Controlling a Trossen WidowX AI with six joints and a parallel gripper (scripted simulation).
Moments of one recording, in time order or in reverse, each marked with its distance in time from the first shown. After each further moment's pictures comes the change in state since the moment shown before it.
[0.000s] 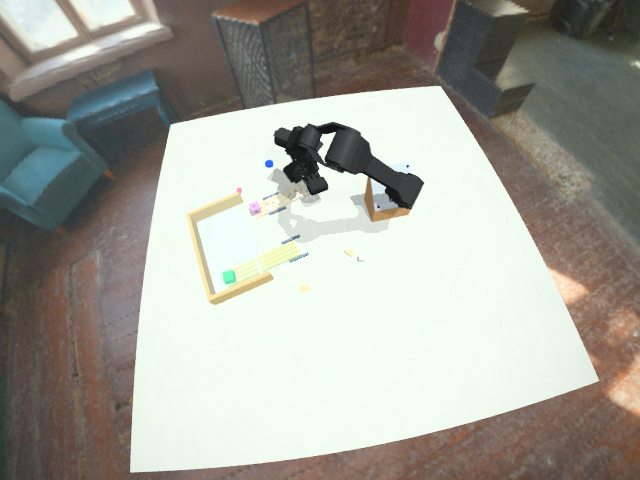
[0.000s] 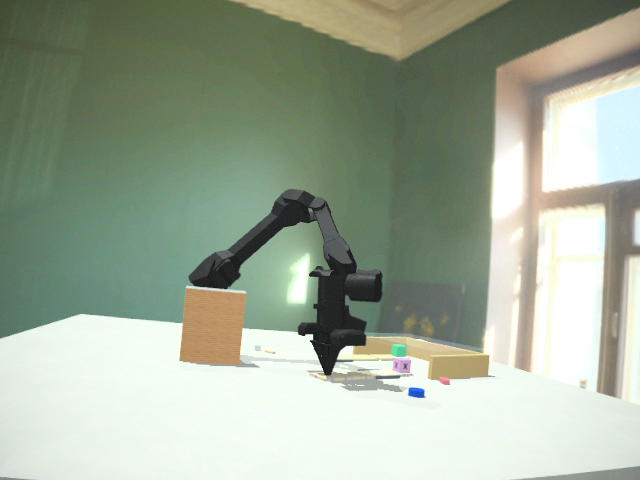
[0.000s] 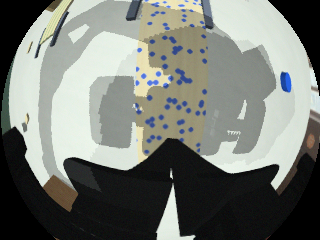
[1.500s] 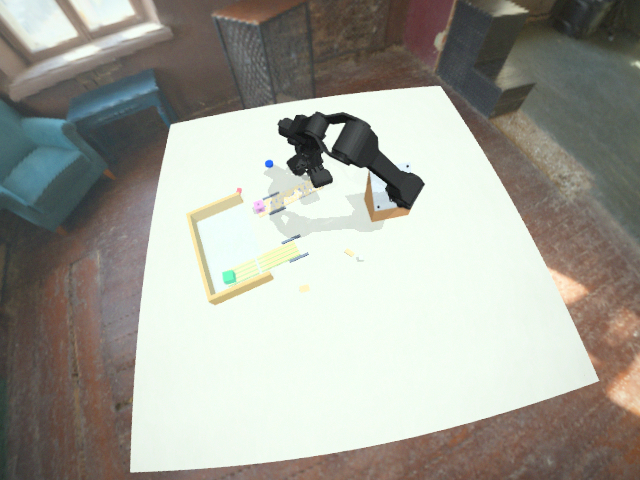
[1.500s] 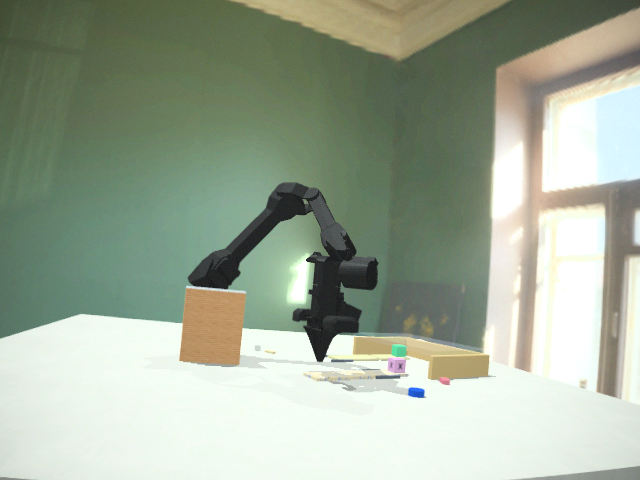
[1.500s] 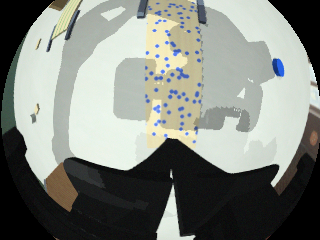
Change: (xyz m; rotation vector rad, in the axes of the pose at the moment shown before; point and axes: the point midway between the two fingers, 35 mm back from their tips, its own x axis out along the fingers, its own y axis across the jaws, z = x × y) arm -0.030 0.002 -0.015 0.024 0.034 0.021
